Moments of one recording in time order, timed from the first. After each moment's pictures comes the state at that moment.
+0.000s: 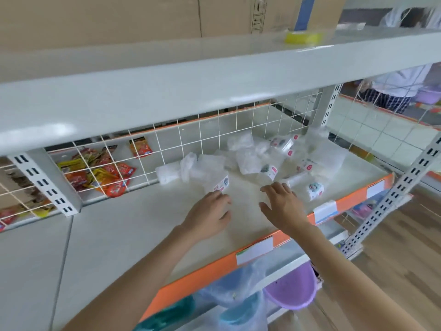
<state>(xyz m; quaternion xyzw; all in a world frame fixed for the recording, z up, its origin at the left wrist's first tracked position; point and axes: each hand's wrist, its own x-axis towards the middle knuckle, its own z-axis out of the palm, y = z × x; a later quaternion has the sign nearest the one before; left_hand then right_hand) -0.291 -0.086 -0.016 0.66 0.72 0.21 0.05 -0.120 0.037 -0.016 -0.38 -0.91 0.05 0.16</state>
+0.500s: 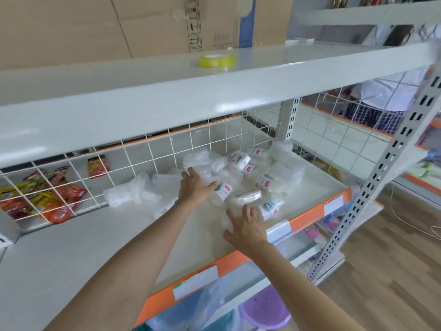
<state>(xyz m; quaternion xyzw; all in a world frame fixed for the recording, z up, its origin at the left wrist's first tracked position) -0.258 0.090 0.003 0.38 0.88 0.26 0.11 -0.089 0.087 -0.035 -0.40 -0.91 0.09 0.02</state>
